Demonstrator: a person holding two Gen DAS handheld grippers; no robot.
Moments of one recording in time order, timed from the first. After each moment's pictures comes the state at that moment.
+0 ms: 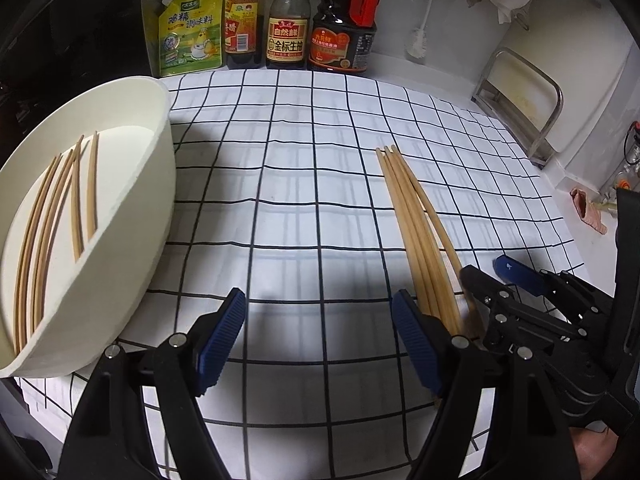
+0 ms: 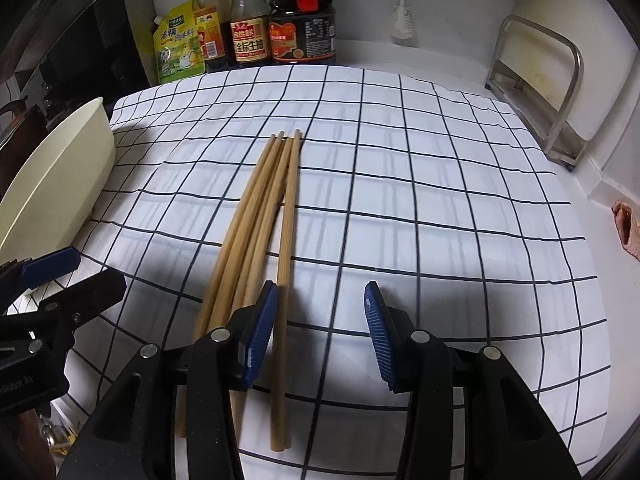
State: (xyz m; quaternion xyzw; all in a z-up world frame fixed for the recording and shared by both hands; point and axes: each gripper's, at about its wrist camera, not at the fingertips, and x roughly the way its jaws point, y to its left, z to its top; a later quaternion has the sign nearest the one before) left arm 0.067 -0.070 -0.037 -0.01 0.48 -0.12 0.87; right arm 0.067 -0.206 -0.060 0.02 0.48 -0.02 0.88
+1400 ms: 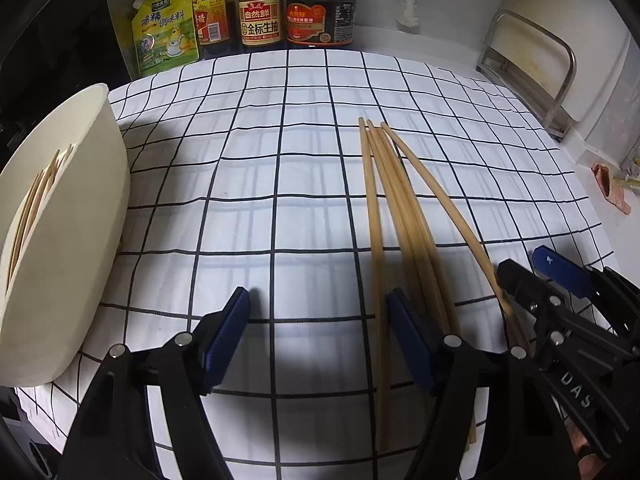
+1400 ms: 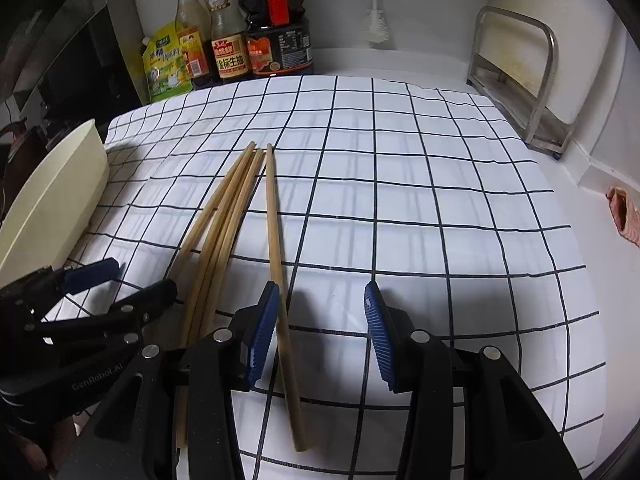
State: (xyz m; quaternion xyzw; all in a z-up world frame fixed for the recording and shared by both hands) left arm 0.083 -0.113 -0.060 0.04 0.49 -0.10 0.86; right arm 0.059 -0.227 -0.058 0.03 0.46 -0.02 0.88
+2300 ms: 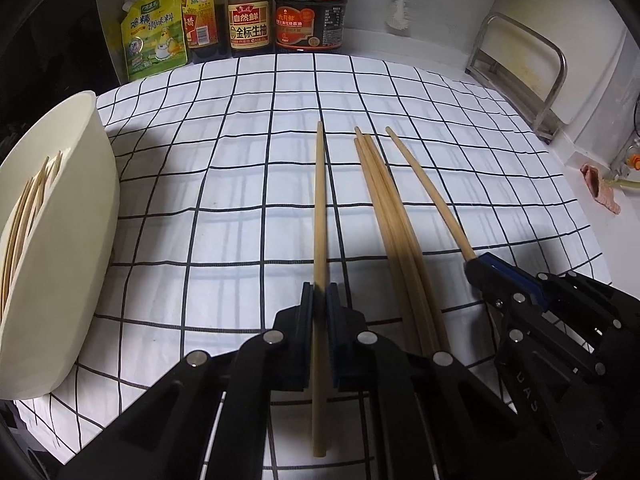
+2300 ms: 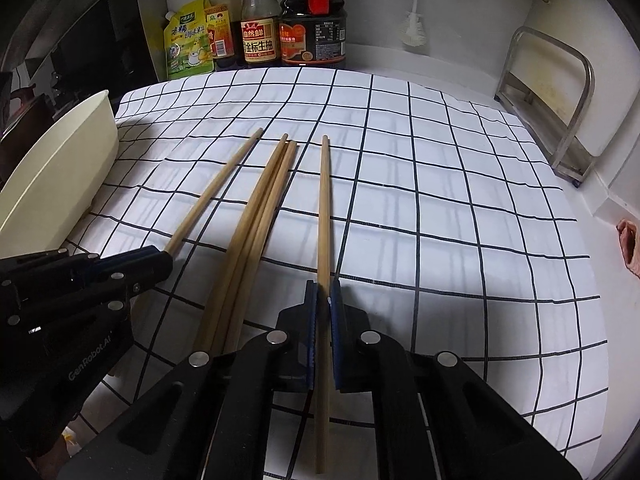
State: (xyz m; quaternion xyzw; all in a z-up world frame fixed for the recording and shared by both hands) left arm 0.086 -0.113 -0.055 0.03 0.49 -0.12 0.86; right arm 0.071 -0.205 -0.060 0.00 0.46 0.00 0.89
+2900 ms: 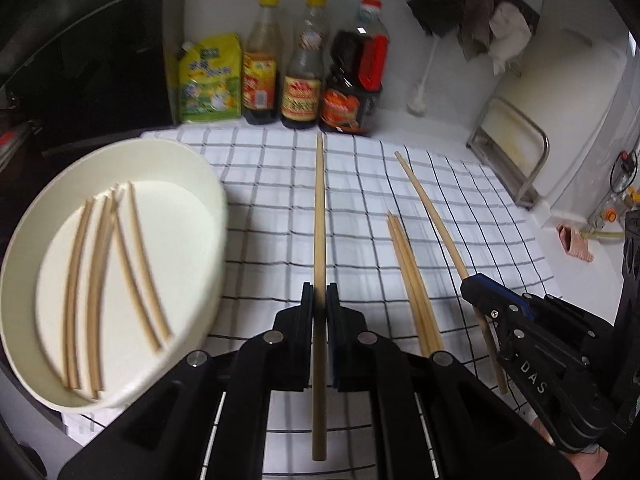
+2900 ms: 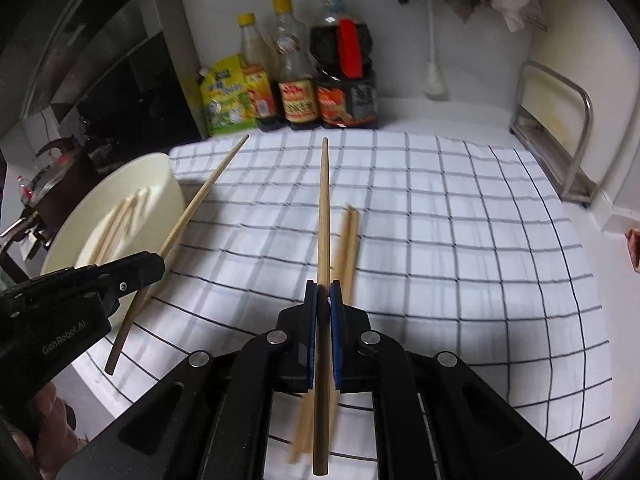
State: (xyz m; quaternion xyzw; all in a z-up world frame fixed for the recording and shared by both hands) left arm 0.061 -0.032 0.027 -0.02 0.42 -0.11 0.90; right arm 0.060 -0.156 0.010 0.05 0.40 0.05 0.91
